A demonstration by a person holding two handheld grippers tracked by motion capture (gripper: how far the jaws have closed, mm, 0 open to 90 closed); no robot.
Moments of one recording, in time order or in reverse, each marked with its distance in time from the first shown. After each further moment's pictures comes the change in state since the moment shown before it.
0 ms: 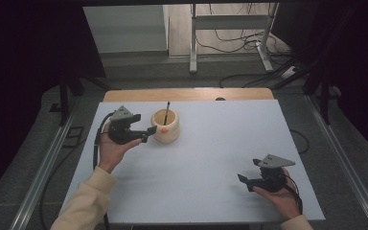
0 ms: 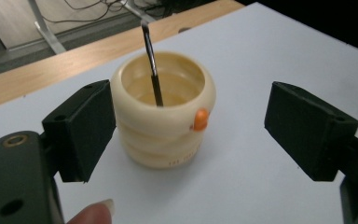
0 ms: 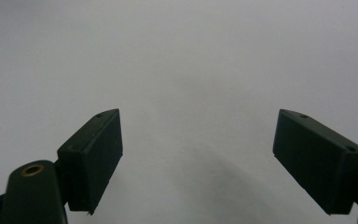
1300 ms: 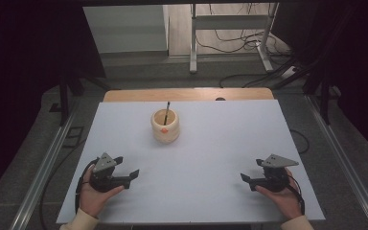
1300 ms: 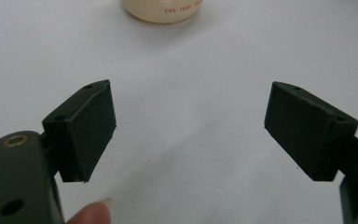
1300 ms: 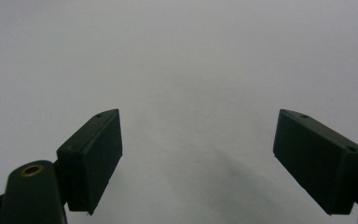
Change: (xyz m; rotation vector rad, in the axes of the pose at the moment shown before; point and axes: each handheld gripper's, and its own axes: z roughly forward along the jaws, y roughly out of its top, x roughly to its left) left arm -0.027 -0.121 -0.049 0.098 0.063 -0.043; right arm -0.008 -0.006 -0.002 0.001 -0.020 0.026
